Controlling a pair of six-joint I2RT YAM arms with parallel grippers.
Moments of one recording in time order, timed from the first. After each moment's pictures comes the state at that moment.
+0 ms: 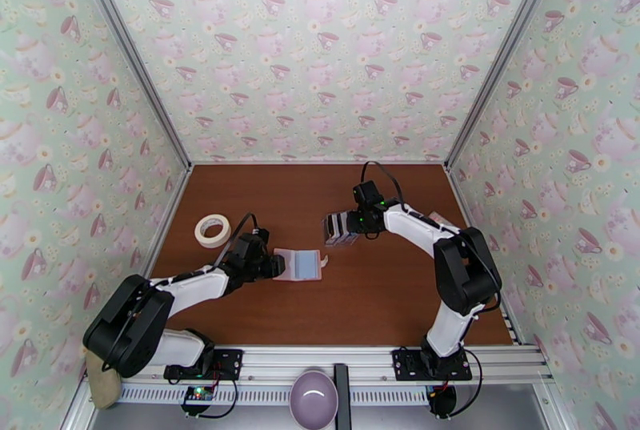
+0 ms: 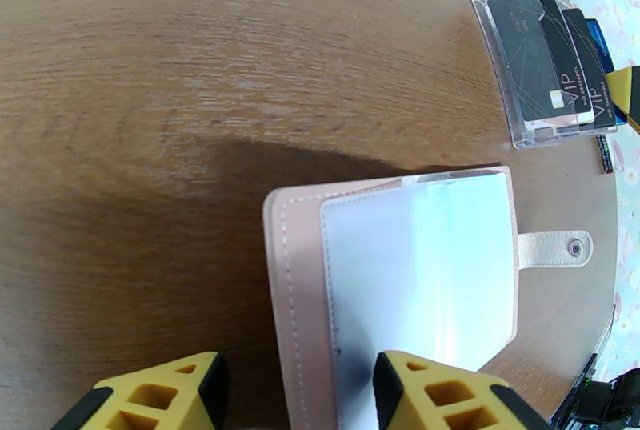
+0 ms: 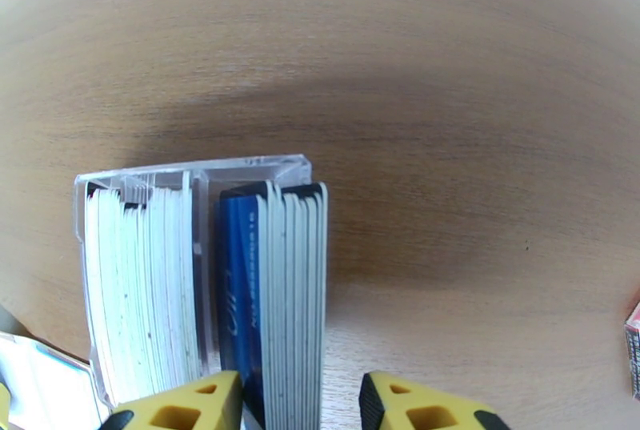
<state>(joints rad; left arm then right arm) -0.45 1.41 0.48 0.03 0.18 -0.56 0.43 1.79 1.24 -0.55 0.05 0.30</state>
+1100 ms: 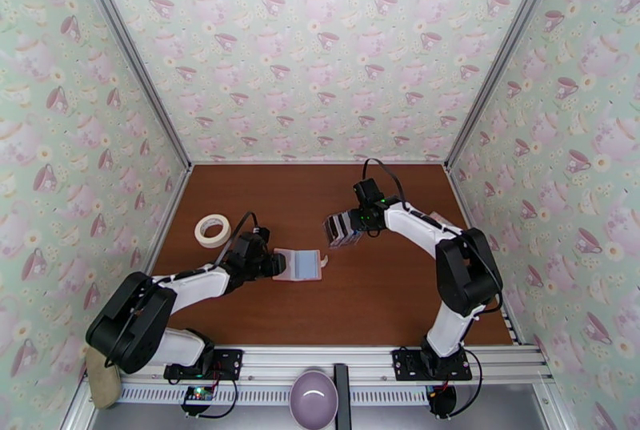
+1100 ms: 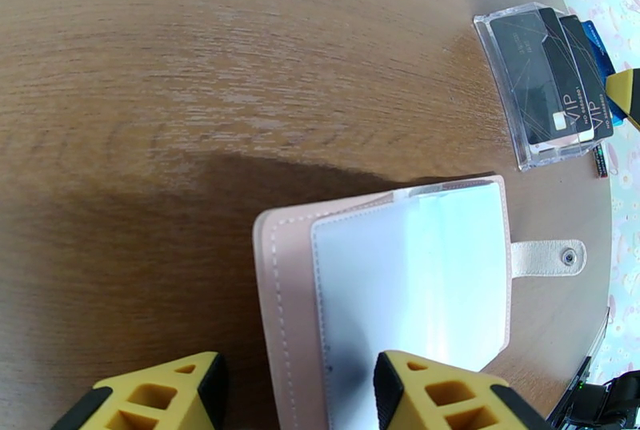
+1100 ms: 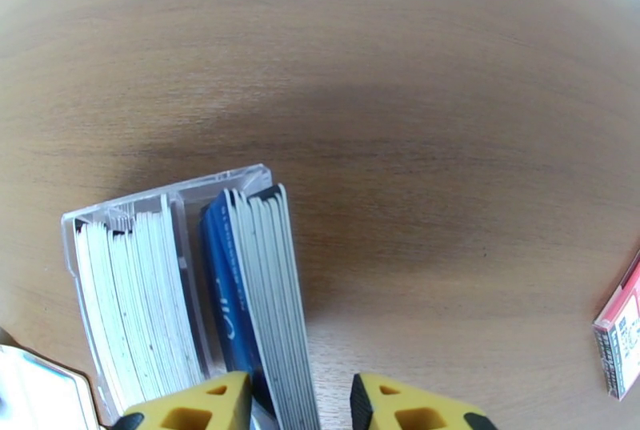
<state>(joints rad) -0.45 1.43 0.49 0.06 0.20 -0.57 0.43 1.78 1.27 -0.59 0.12 0.28</state>
